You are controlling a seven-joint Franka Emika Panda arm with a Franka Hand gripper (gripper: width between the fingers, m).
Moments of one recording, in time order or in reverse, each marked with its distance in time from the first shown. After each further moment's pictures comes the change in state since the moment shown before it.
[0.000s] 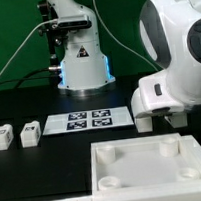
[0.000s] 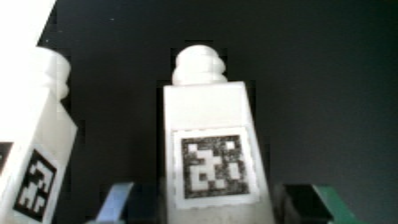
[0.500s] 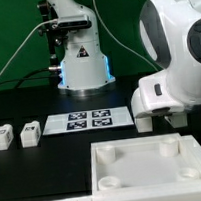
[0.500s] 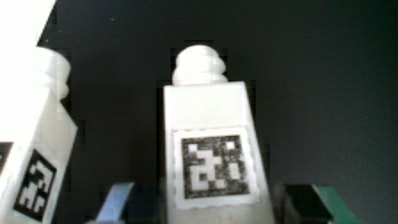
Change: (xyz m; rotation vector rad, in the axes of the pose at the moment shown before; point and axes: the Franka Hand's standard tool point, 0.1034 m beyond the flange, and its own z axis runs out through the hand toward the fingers) arm 0.000 0.000 0.000 0.000 0.000 0.000
